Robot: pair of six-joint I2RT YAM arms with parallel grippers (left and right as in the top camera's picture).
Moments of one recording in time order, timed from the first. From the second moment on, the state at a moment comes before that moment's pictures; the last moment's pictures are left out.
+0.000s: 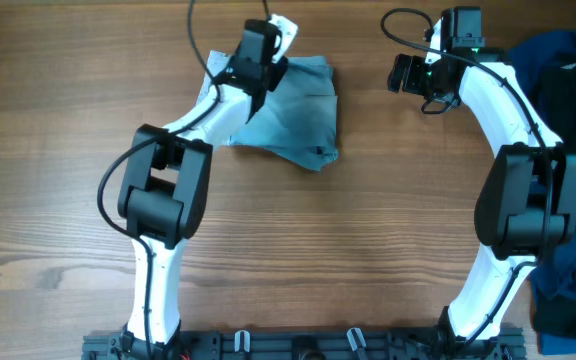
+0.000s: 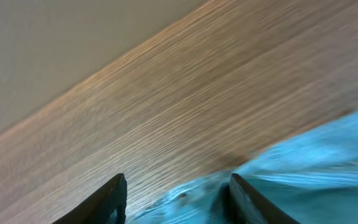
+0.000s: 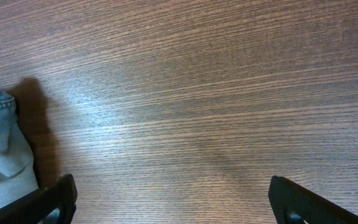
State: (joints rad) left arm -0.36 2.29 1.64 -0.01 -0.19 0.30; right arm 0.00 2.08 1.63 -0.66 -0.12 0.21
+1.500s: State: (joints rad) left arm -0.14 1.99 1.66 -0.78 0.31 -0.36; right arm 0.04 2.08 1.63 -0.76 -0.69 0.12
